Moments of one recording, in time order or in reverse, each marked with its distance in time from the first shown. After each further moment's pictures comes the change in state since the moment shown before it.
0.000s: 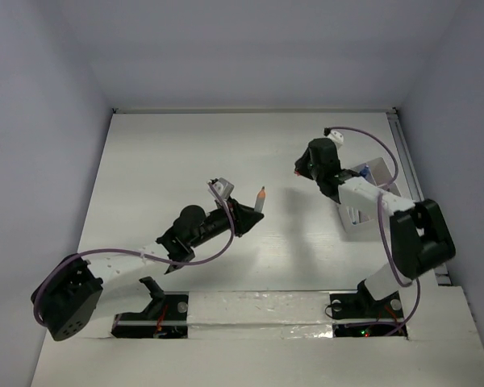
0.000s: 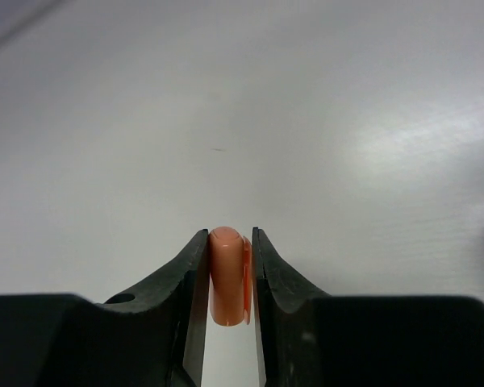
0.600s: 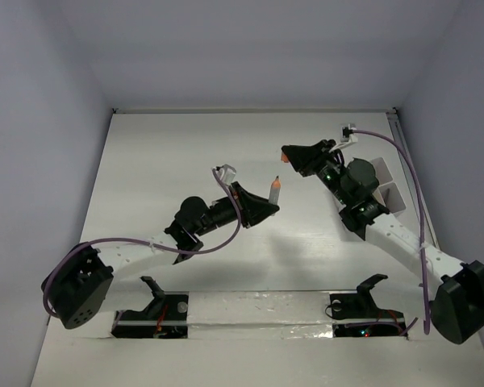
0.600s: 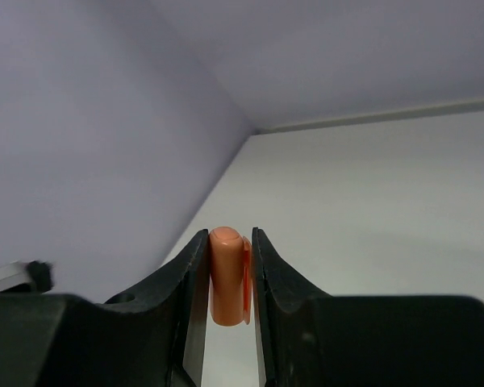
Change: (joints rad) left arm 0.001 0.106 0.110 0.212 0.169 -0.226; right arm 0.093 -0.489 -0.249 0.522 -0.407 -0.033
